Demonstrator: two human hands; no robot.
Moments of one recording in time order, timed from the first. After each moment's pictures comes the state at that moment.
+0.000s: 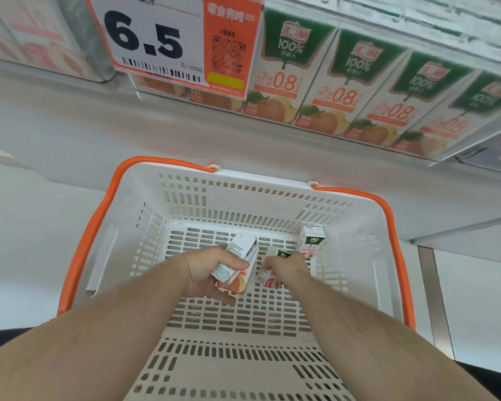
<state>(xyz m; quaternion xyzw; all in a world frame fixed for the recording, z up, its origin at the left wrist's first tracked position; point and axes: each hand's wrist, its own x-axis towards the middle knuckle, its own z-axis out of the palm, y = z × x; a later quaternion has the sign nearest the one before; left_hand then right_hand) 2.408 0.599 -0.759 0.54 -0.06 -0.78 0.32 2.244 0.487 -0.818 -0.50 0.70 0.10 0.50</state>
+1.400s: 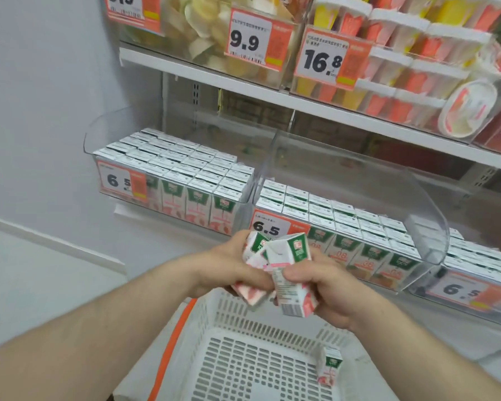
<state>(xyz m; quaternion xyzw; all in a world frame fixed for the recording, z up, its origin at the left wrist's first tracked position) 2.488 0.661 -0.502 0.61 -0.38 -0.53 0.45 2.329 0.564 -0.471 -0.61 0.18 -0.07 0.77</state>
